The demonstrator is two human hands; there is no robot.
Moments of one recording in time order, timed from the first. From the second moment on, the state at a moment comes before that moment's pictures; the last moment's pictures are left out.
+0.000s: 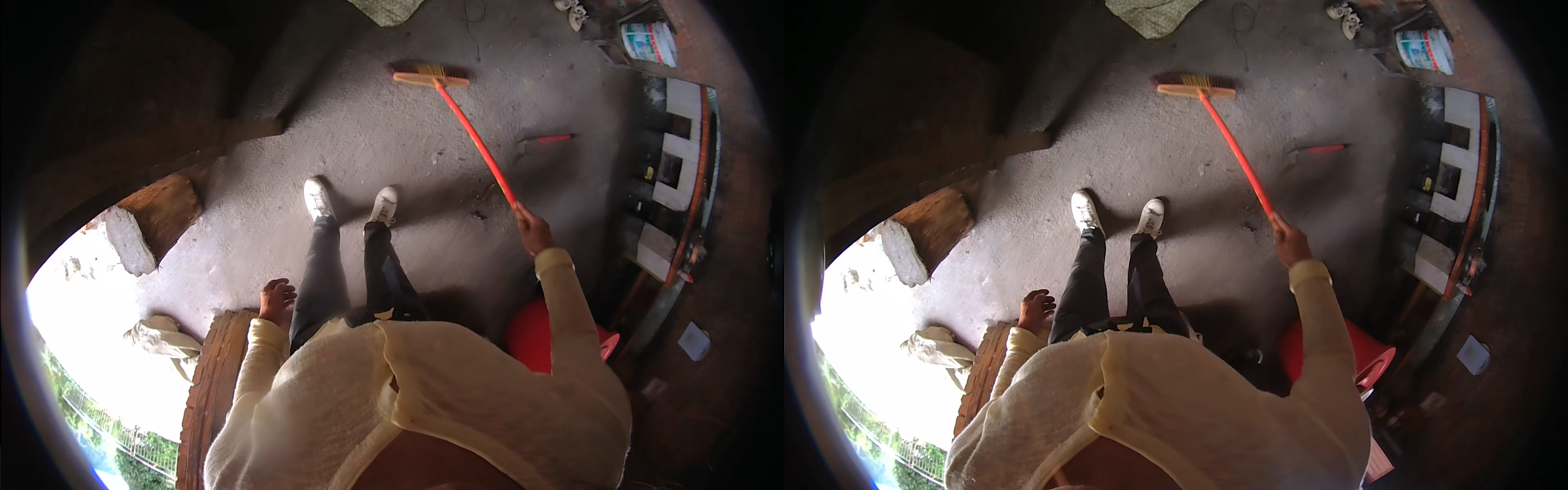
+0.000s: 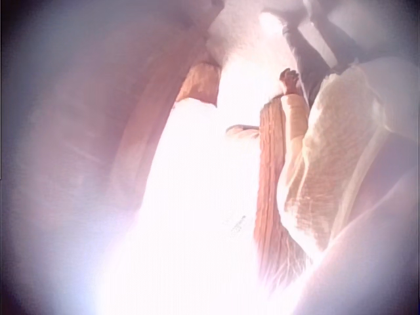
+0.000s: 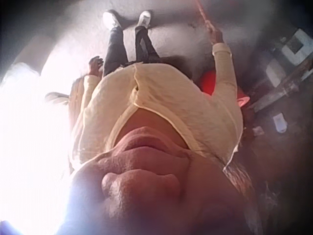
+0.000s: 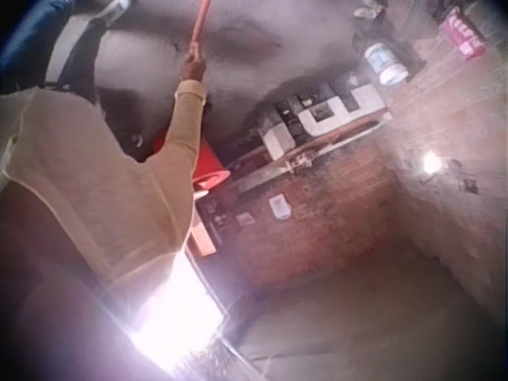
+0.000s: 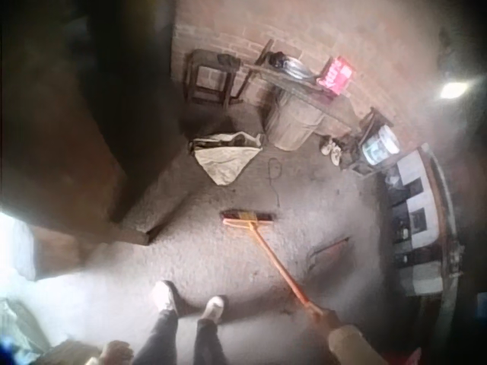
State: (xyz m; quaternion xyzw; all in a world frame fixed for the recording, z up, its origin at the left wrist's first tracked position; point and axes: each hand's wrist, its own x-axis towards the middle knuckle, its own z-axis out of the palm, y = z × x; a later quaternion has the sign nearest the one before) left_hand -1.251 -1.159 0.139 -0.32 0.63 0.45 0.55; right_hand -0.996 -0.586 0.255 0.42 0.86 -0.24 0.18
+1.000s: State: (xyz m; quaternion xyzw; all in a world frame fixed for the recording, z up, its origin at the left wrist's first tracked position) left_hand -1.226 -1.176 0.163 -0.37 0.66 0.44 0.49; right_hand -1.071 -0.640 0.194 0.36 0.84 -0.26 0.30
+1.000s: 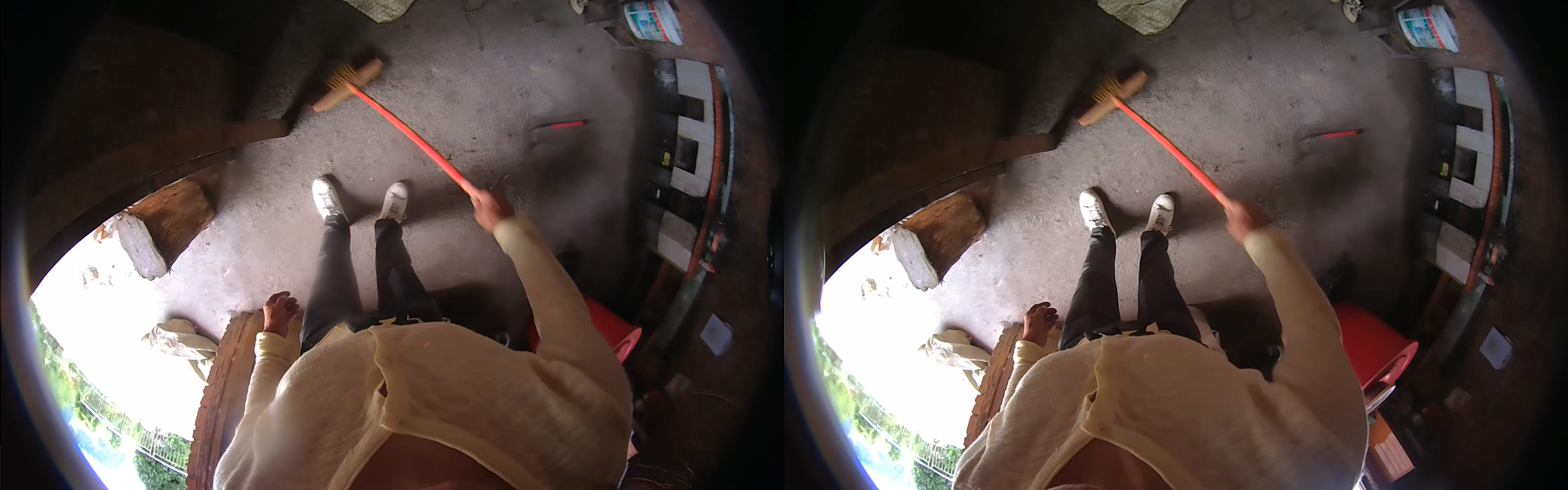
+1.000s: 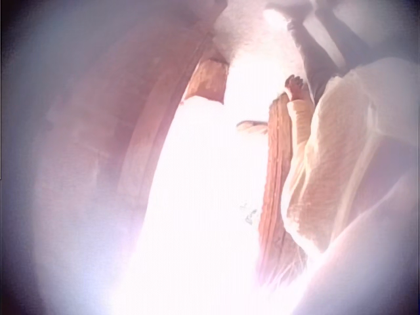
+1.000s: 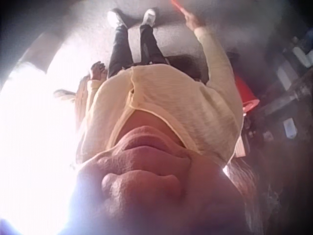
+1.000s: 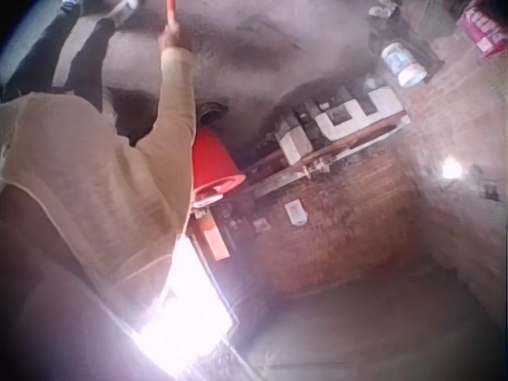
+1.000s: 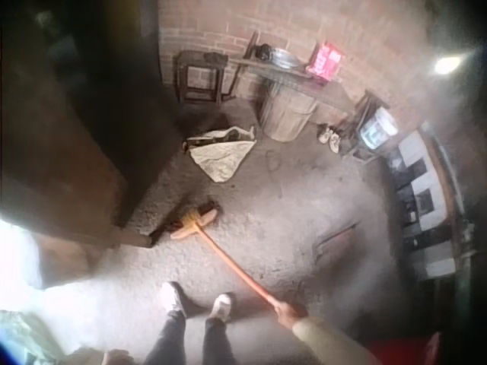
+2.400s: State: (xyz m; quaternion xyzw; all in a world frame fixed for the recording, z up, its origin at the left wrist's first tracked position) left_hand -1.263 -1.150 0.160 -0.32 0.67 0.43 0.51; right_hand -1.129 -0.616 0.198 0.28 0.90 -0.31 0.12
